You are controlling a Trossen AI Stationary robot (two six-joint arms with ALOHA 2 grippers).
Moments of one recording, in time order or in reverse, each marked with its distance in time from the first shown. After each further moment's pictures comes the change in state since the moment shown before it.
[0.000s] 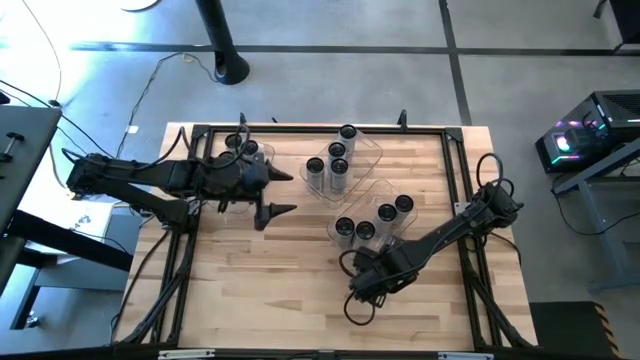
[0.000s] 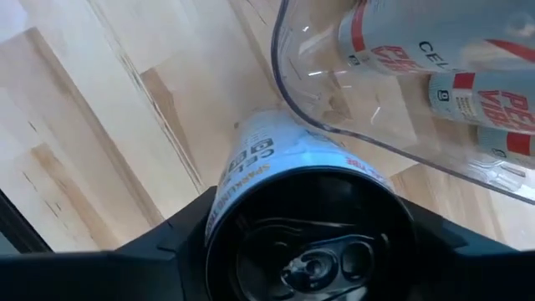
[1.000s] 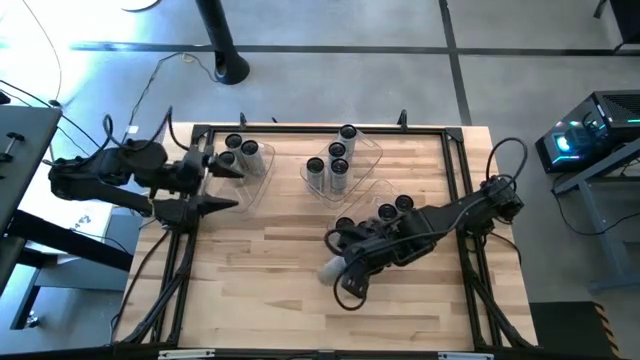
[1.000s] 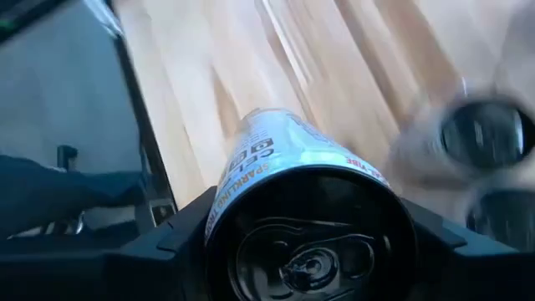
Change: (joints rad) left arm -0.007 -0.406 -0.005 -0.289 0.155 -0.106; right arm -0.088 -0.058 0.334 0.109 0.055 -0.113
